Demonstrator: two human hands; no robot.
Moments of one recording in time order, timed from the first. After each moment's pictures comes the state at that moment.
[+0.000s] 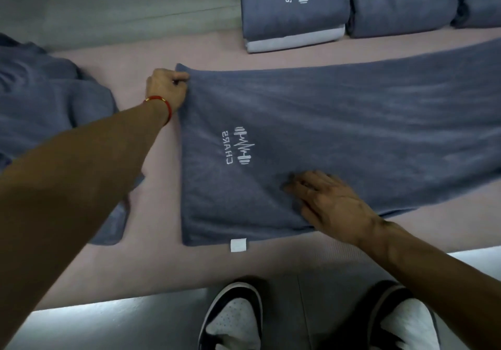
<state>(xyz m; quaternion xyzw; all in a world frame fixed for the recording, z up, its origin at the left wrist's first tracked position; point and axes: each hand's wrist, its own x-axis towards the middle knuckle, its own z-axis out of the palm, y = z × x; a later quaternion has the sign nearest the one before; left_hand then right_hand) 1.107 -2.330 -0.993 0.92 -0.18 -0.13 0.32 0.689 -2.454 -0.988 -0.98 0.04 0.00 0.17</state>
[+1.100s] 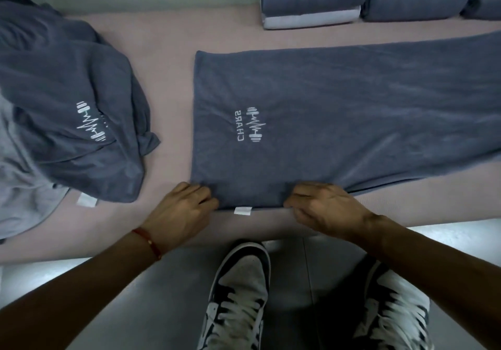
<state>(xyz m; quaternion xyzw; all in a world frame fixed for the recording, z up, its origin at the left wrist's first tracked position) 0.876 -2.122 -0.980 0.75 -0.65 -0.09 0.02 0.670 -2.397 -0.983 -0.98 -0.06 0.03 0.18</state>
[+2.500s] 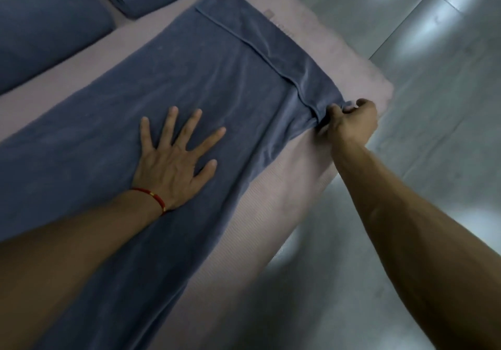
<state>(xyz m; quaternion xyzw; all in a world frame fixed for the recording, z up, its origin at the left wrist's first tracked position) 0.694 -2.692 -1.033 0.64 -0.76 -0.05 -0.03 0.389 -2.819 -1.008 -0.37 0.81 -0.37 0.24</state>
